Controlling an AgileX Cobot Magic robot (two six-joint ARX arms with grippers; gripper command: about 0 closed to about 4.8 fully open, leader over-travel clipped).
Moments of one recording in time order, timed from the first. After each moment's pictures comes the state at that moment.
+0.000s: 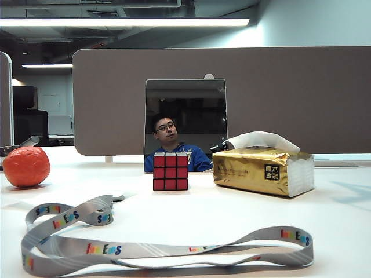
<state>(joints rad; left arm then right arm) 0.00 0.00 0.01 0.14 0.14 -0.04 0.23 0.96 0.79 0.37 -0.15 -0.21</state>
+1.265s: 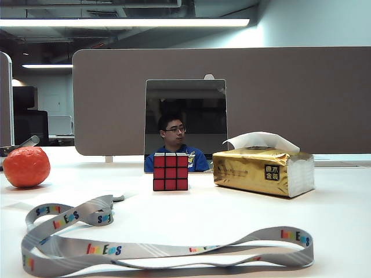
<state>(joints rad) 0.00 0.00 0.01 0.14 0.16 -0.03 0.20 0.08 0.28 -0.08 -0.08 -0.06</state>
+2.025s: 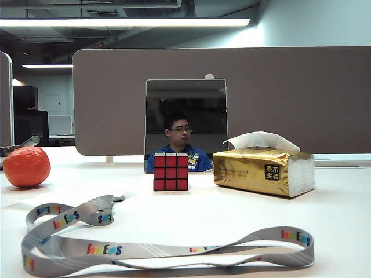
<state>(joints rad) 0.00 0.00 0.01 0.14 0.16 -0.03 0.19 0.00 0.01 0.14 -0.10 -0.03</state>
